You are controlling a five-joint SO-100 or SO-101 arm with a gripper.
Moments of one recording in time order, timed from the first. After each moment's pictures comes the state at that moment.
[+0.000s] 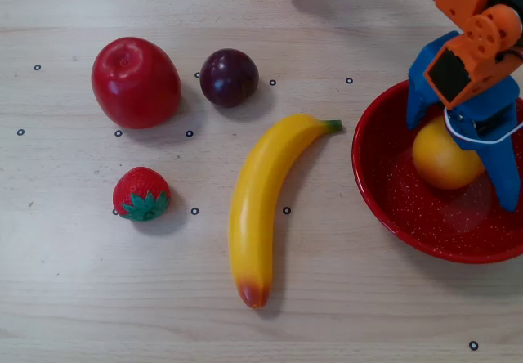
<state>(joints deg) 29.1 38.6 31.2 102.4 10.8</state>
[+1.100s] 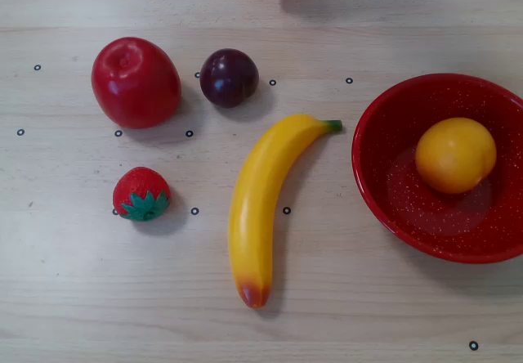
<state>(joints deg) 5.7 117.9 82.5 92.1 9.9</state>
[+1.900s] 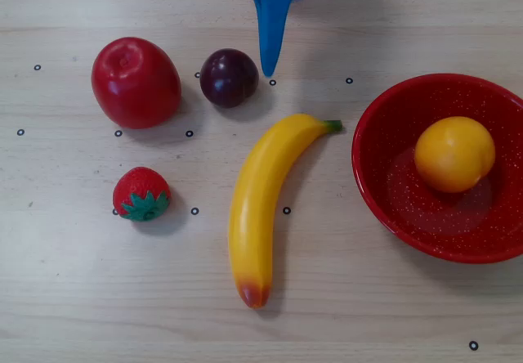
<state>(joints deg) -2.5 177.9 171.2 43.6 16.0</state>
